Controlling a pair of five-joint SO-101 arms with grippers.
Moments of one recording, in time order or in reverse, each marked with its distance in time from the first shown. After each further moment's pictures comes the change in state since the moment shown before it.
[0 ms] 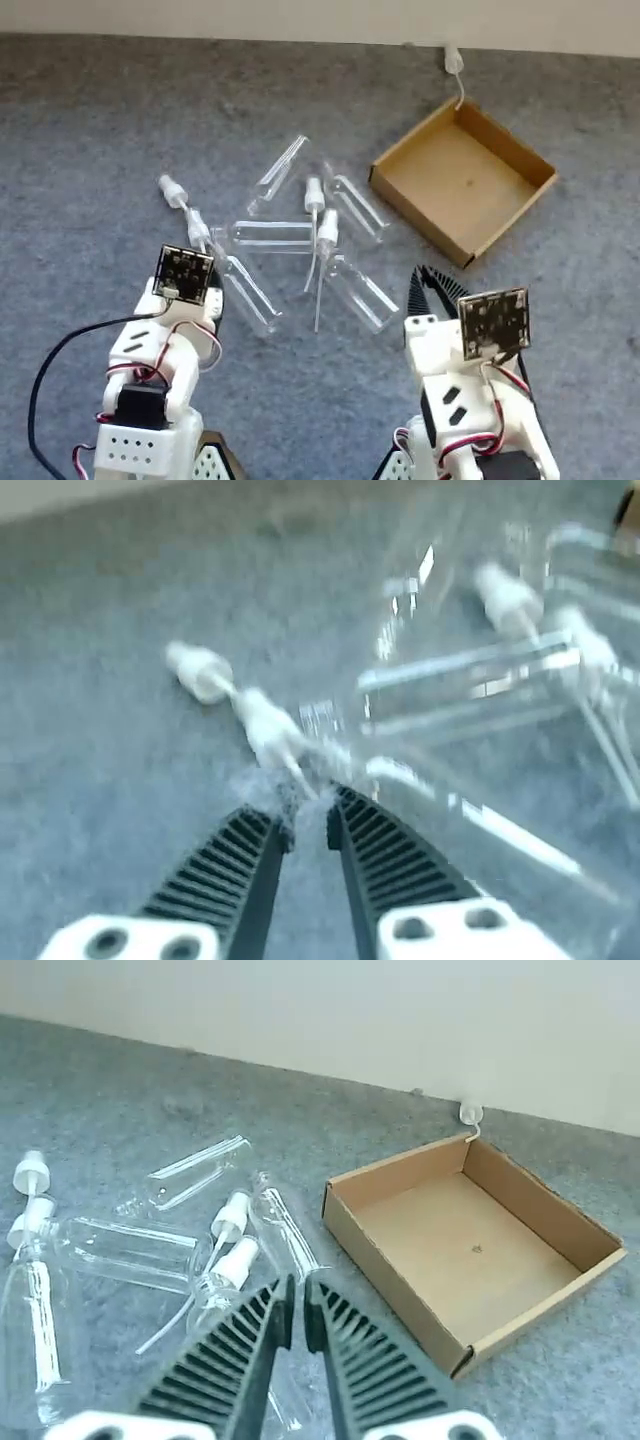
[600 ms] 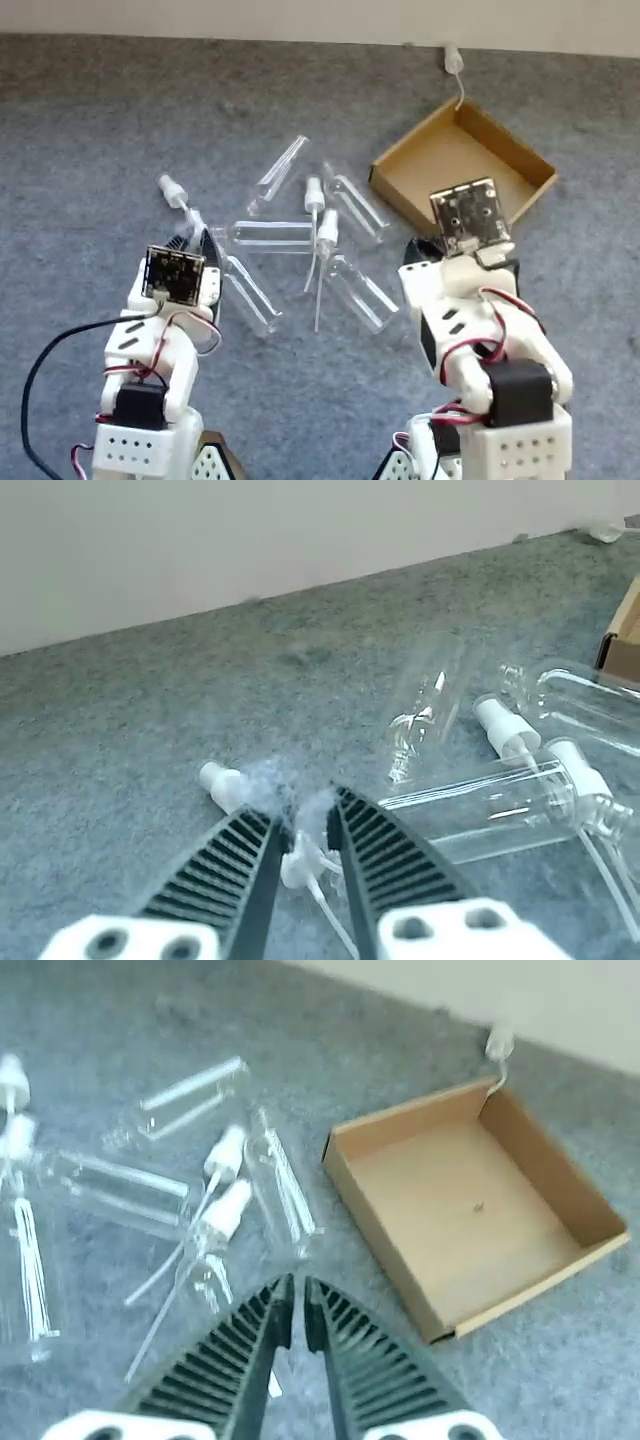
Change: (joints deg) left arm 0.2 1.7 -2.7 -13.1 0.0; right arm 0.0 34.9 -22.1 0.7 6.1
